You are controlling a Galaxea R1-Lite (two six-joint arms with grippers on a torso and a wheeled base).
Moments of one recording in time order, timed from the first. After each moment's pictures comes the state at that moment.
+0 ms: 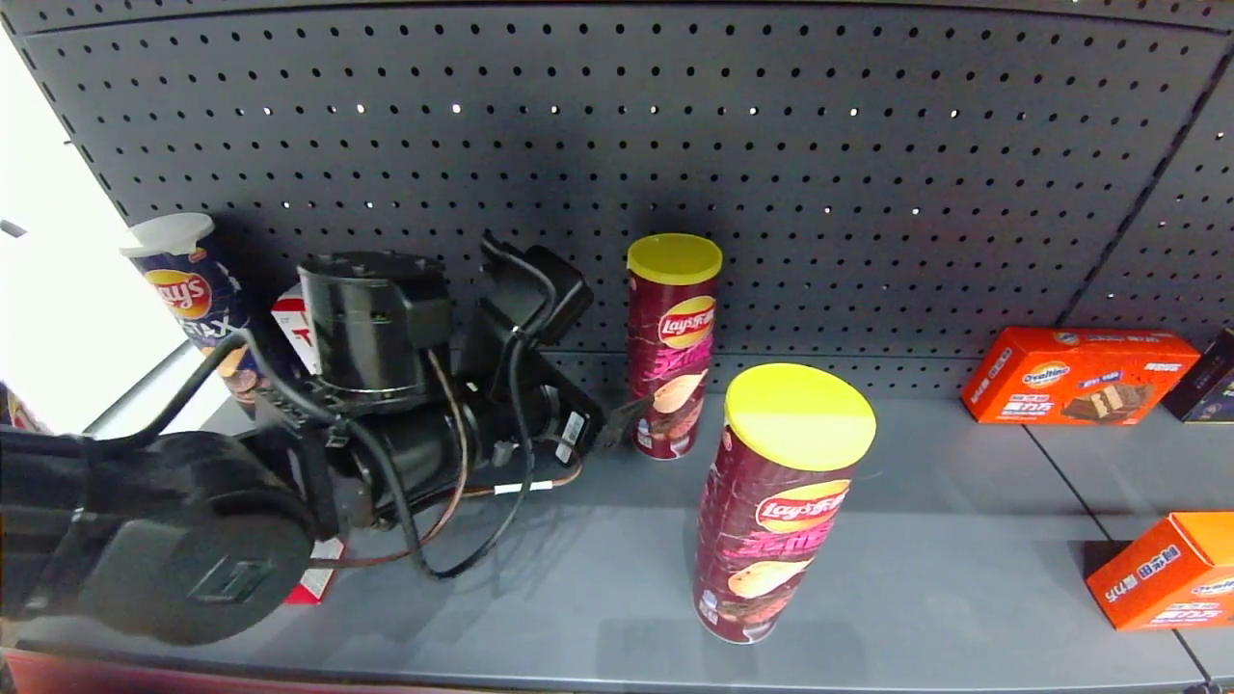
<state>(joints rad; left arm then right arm) -0.60 1.76 -0.93 -0.67 0.01 0.30 0.00 0.00 0.00 0.00 -0.03 -0.01</state>
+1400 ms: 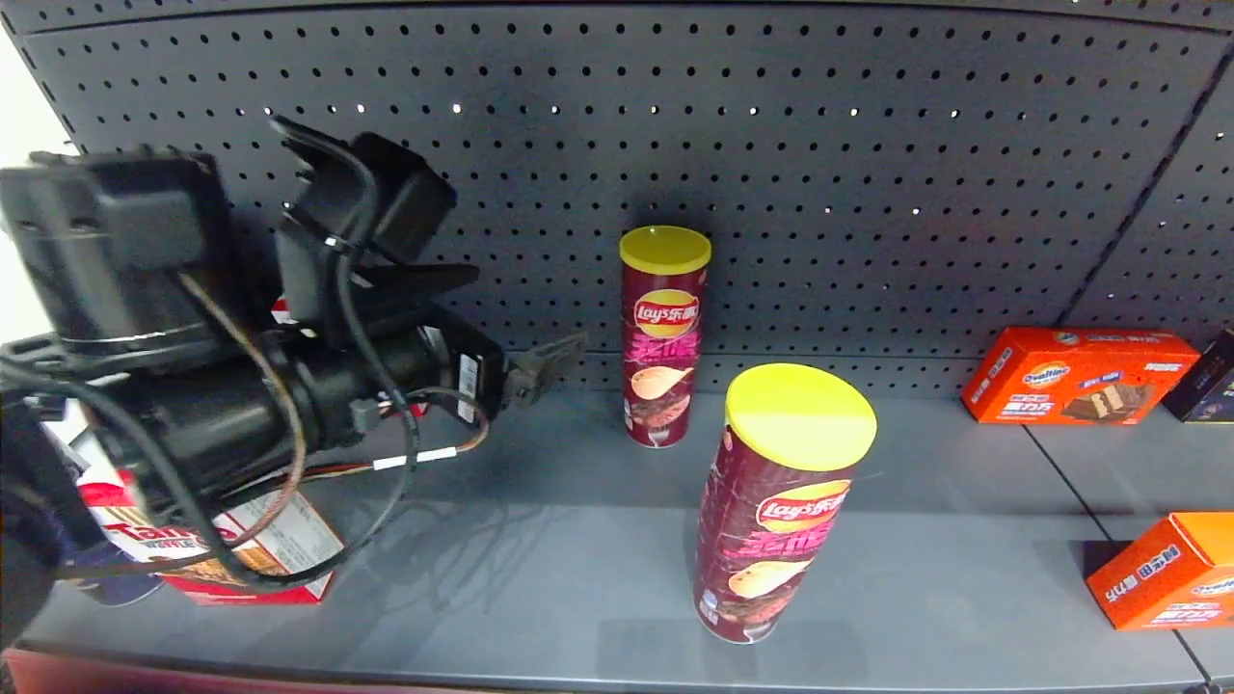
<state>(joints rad) -0.56 1.49 -0.89 -0.53 0.02 0.21 0.00 0.00 0.00 0.00 -0.03 -0.01</state>
